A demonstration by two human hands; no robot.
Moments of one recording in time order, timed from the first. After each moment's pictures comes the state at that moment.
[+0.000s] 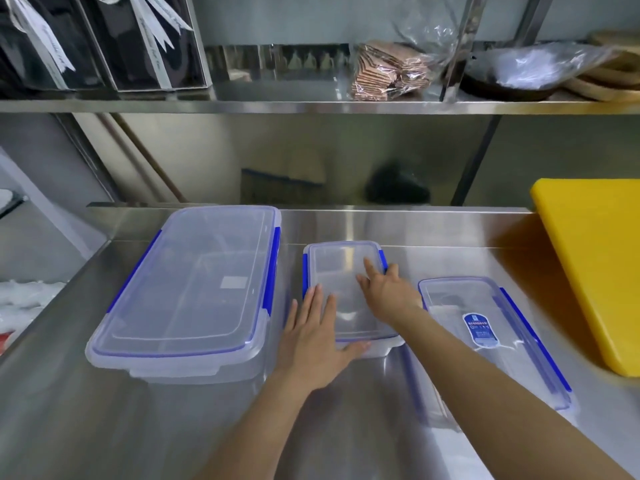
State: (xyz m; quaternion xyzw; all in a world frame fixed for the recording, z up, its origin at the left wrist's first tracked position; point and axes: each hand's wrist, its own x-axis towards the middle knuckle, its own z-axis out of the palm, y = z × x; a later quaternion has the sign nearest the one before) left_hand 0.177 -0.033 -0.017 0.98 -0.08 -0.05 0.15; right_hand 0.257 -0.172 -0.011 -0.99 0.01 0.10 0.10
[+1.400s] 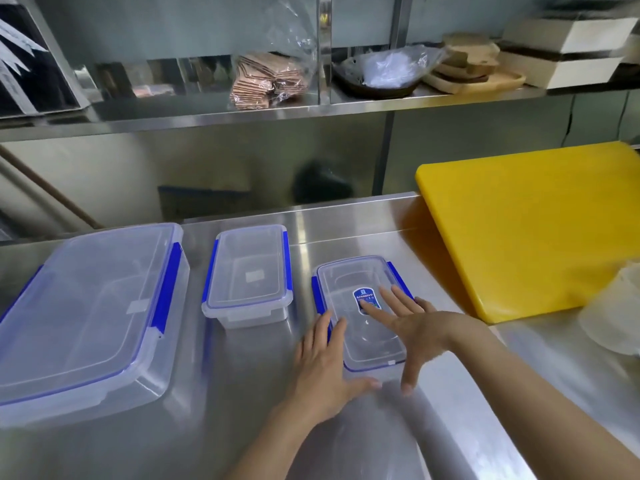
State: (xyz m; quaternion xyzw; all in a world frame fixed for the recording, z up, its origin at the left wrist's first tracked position) left_hand 0.128 -0.169 -0.015 0.95 -0.17 -0.13 0.23; right_hand 0.164 -0.356 0.017 -0.93 -0.13 0.33 0.01
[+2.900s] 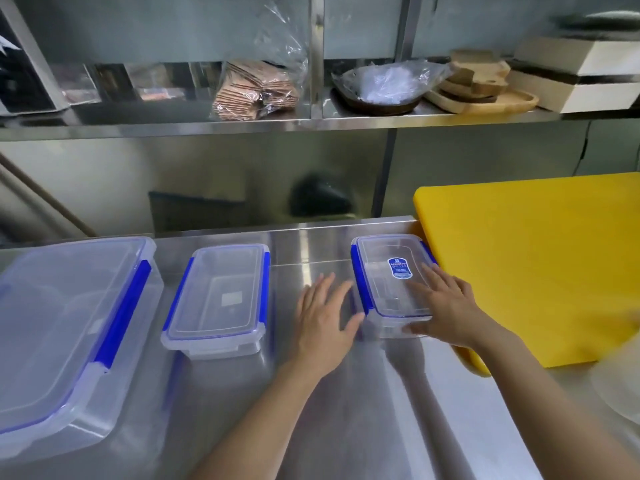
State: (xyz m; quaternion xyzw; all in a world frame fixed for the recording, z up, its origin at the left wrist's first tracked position) left_hand 0.227 -0.223 -0.008 0.94 -0.15 0.05 0.30; right_hand 0.226 -0.432 0.016 -0.99 -0.03 0.09 0.06
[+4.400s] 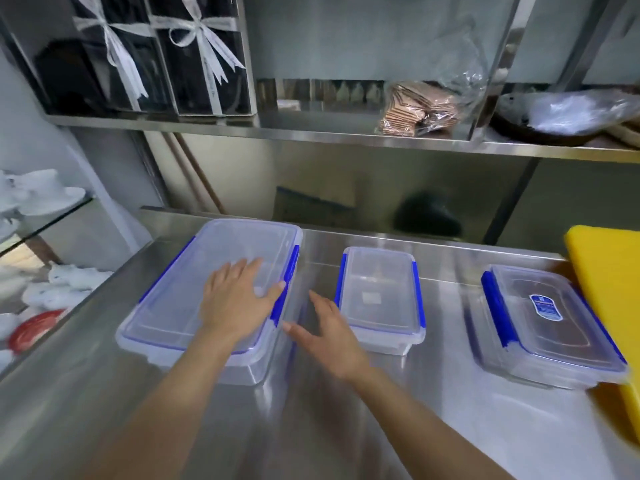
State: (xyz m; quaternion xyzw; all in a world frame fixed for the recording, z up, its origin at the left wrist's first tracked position) left_hand 0.205 0.052 0.046 0.97 0.13 0.10 0.15; right_hand 0.200 -0.109 0.016 -0.85 -0.17 0.14 0.48
